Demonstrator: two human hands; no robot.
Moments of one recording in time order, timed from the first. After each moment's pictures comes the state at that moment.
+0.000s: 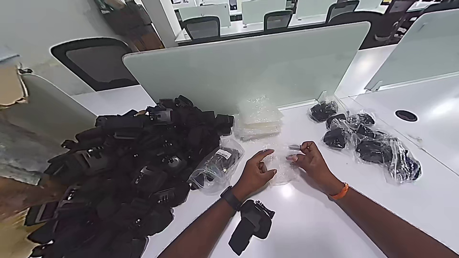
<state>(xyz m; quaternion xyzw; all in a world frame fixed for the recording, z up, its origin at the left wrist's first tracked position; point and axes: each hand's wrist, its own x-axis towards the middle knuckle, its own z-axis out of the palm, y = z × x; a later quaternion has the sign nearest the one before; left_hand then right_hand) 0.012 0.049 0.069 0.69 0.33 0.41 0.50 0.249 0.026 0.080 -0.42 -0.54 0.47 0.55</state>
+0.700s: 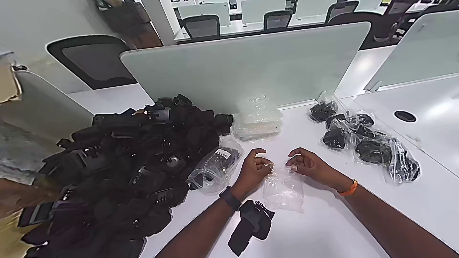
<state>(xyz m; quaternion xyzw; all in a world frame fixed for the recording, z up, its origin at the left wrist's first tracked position) 0.013 0.049 0.070 0.60 0.36 0.43 0.57 0.273 0.029 0.093 -0.43 -0.65 0.54 0.33</state>
